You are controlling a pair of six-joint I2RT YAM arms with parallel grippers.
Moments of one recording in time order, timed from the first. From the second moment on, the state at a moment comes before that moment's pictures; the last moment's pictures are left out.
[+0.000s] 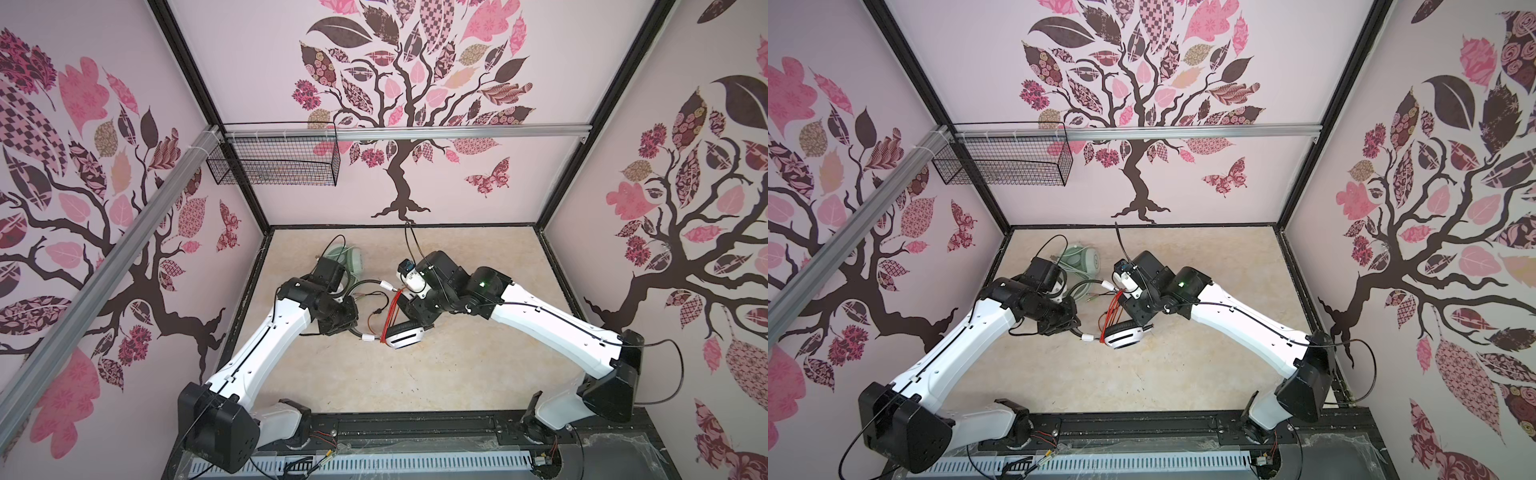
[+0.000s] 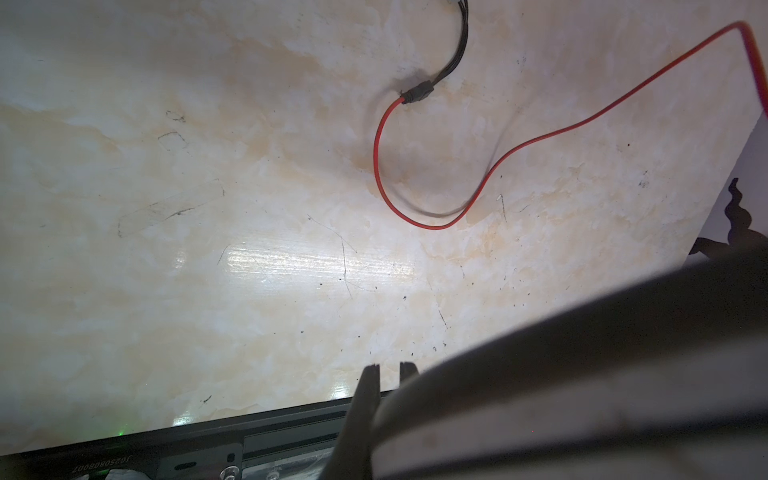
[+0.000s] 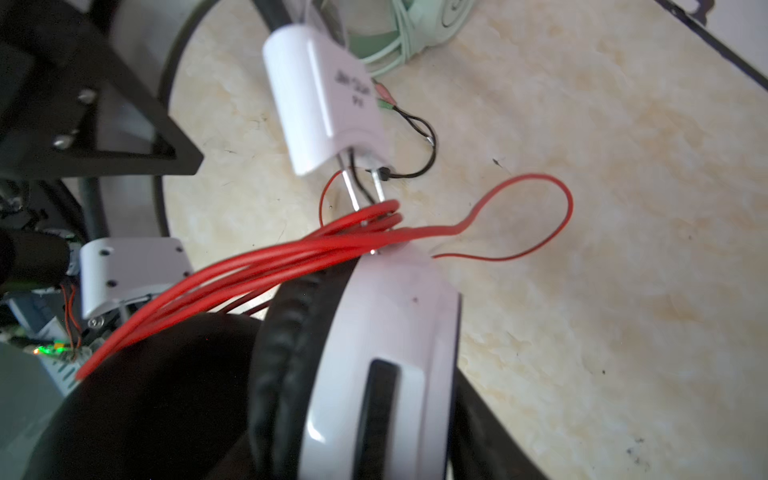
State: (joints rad) left arm -0.37 1.27 1.14 -1.11 0.25 -0.65; right arm 0.90 1.51 1.51 -0.92 -0.01 0.08
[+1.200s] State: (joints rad) left arm -0.27 1.33 1.57 -1.23 0.41 -0.69; right arm 0.54 1.53 0.66 0.34 -0.60 0.63
